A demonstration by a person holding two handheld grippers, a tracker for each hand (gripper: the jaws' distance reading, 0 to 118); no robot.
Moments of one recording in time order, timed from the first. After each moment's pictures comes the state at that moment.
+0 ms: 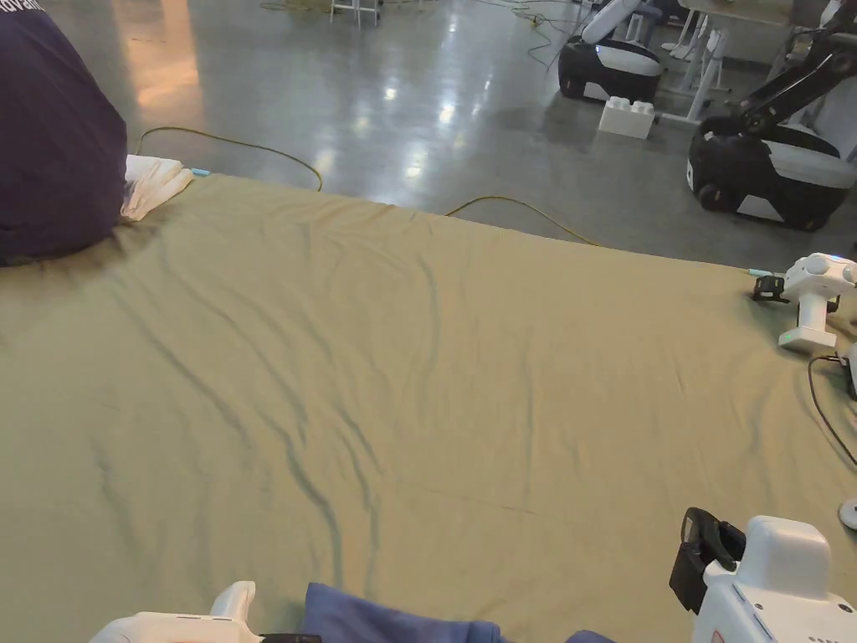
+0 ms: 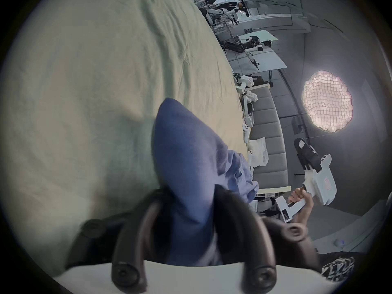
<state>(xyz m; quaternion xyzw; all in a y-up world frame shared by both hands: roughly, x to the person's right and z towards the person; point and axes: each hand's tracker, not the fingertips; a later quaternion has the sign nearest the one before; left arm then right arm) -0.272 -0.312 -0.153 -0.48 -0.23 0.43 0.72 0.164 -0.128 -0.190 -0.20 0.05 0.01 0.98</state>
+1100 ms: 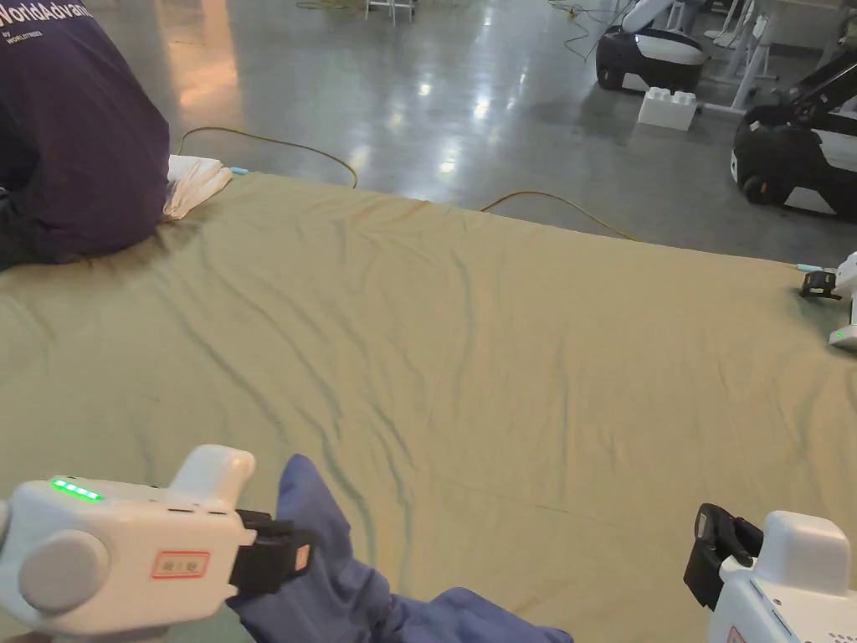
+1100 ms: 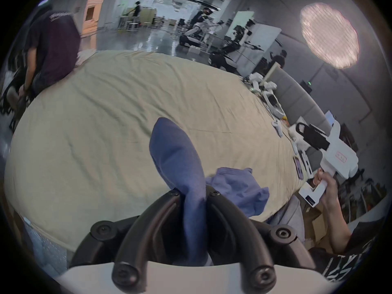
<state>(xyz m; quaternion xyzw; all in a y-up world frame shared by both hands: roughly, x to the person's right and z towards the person) -0.262 -0.113 -0.137 -0.45 -0.14 0.12 0.87 0.150 -0.133 -0.197 -0.21 0.08 0.00 0.97</state>
